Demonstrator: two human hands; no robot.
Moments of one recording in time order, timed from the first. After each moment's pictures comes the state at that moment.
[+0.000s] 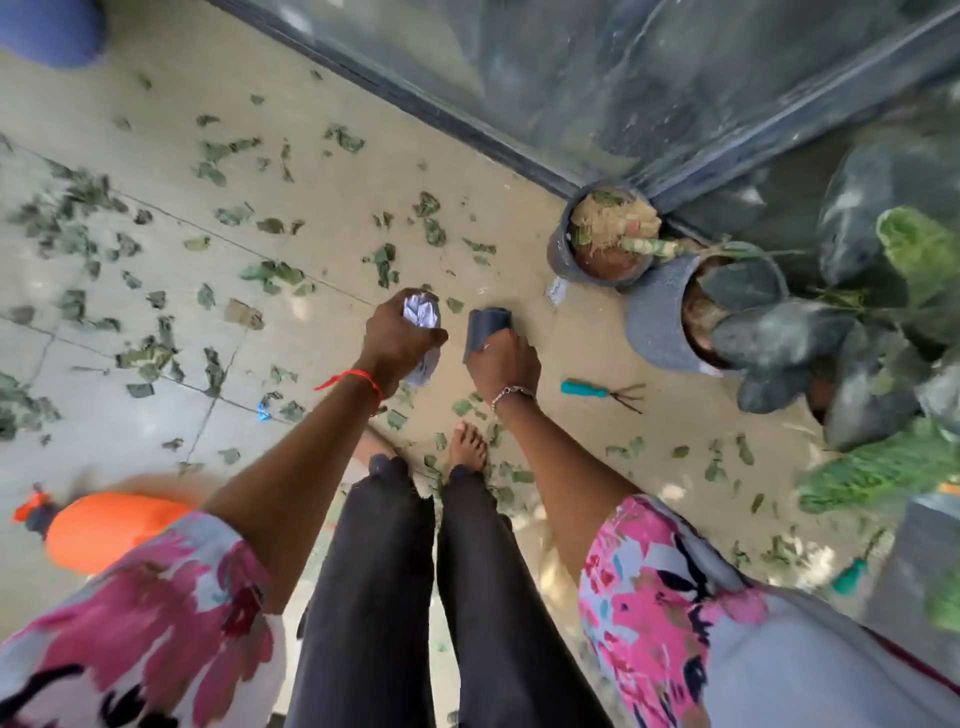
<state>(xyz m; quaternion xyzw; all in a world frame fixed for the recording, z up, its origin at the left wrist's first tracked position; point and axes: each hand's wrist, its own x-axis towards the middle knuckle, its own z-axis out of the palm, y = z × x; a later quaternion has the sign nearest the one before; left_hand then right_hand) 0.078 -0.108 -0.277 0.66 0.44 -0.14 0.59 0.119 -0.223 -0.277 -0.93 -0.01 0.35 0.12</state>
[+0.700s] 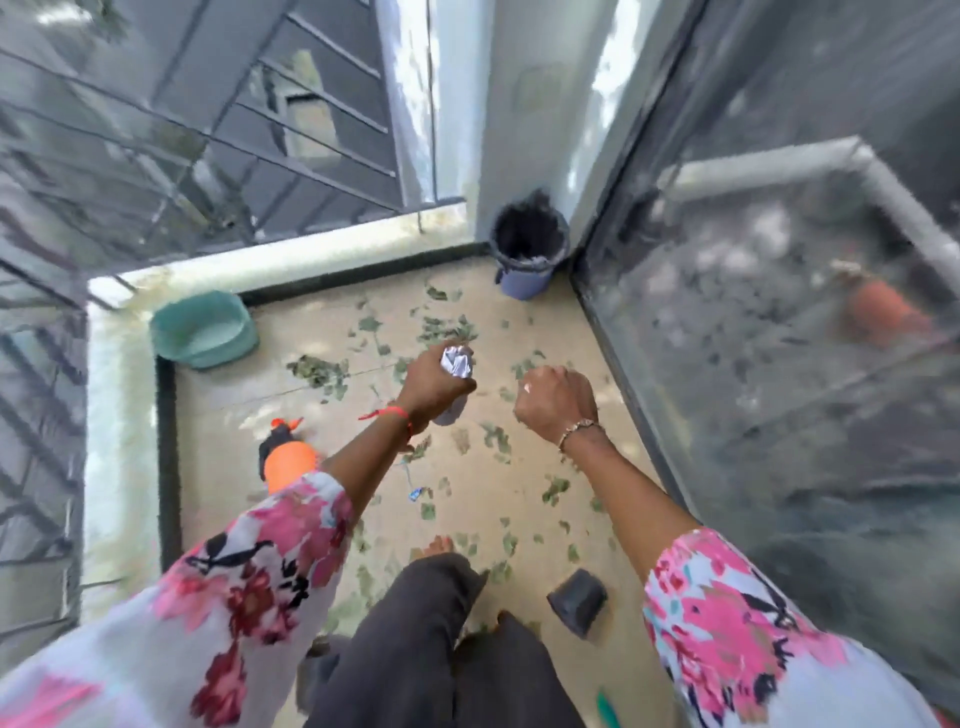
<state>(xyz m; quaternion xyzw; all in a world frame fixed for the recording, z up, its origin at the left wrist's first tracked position) -0.099 0.084 -0.017 0.56 0.59 0.21 0.54 0.049 0.036 0.011 -0.75 -0.63 0.19 0.00</state>
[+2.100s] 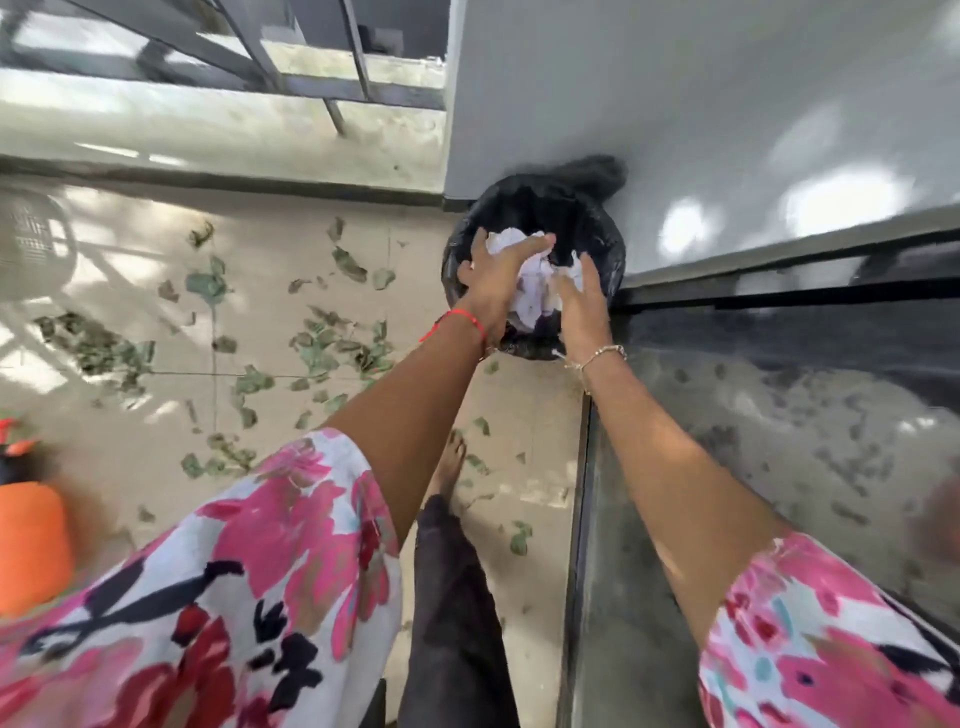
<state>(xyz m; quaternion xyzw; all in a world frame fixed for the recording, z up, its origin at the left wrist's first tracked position) 0.213 0.638 -0.428 0.07 0.63 0.29 0.71 0.314 0.619 -0.379 -0.77 -0.35 0.50 0.18</state>
